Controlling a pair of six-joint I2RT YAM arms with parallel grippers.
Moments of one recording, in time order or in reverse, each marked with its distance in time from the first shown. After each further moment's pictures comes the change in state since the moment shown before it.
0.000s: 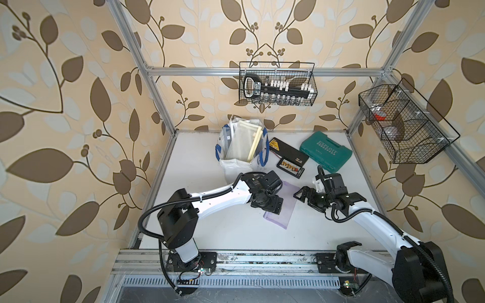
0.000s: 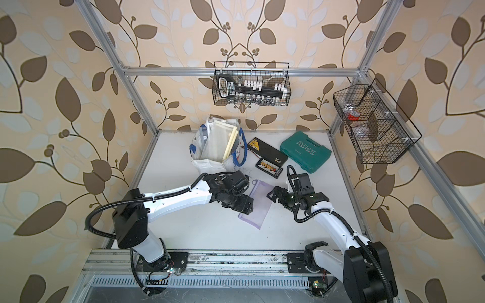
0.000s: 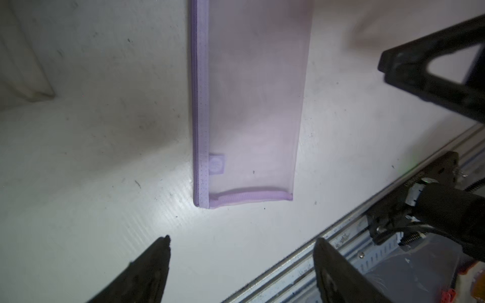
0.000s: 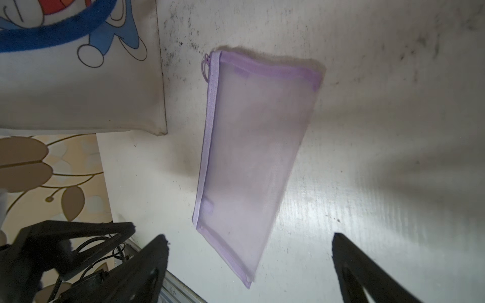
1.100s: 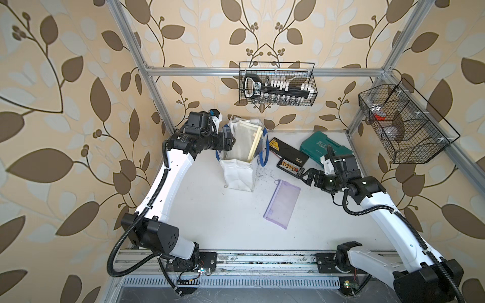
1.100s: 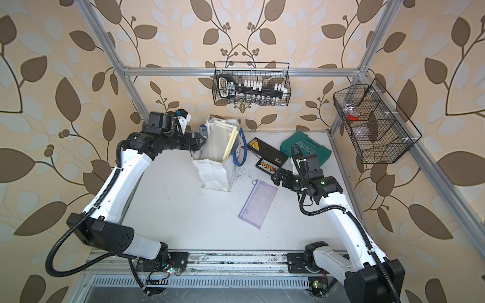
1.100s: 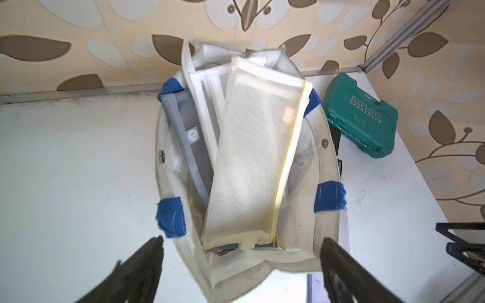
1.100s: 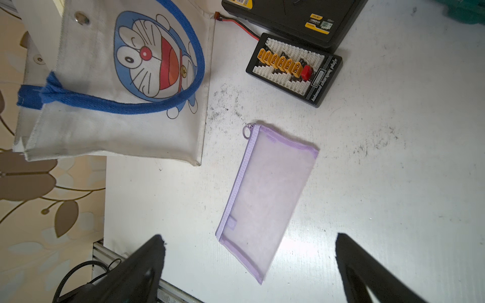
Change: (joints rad) left arm 0.710 -0.271 0.420 -0.146 0.031 0.501; right arm 0.002 -0.059 0.412 -0.337 0.154 -0.107
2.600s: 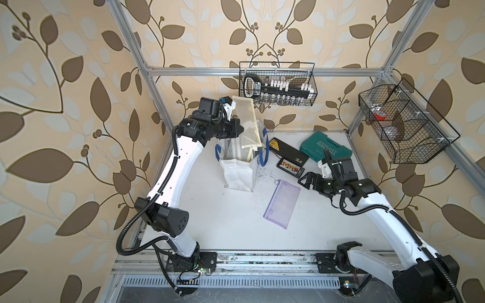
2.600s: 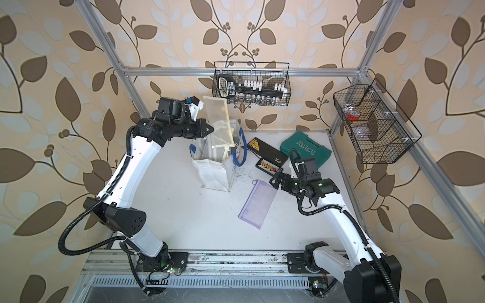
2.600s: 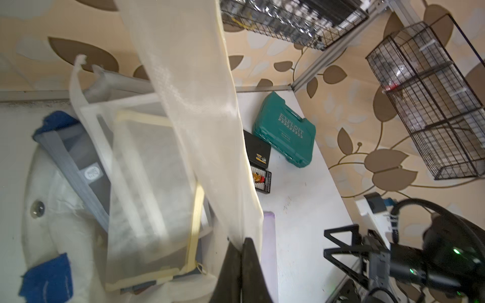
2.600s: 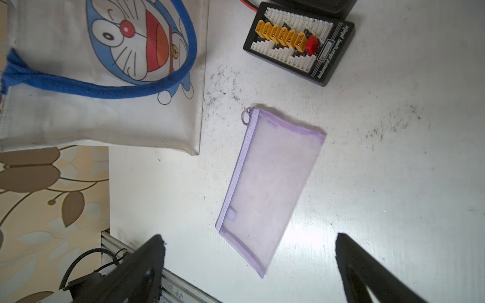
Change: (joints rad) left arm -0.027 0.244 0.317 -0.026 0.253 -0.172; right arm -0.001 0.020 -0.046 0.021 -0.049 0.006
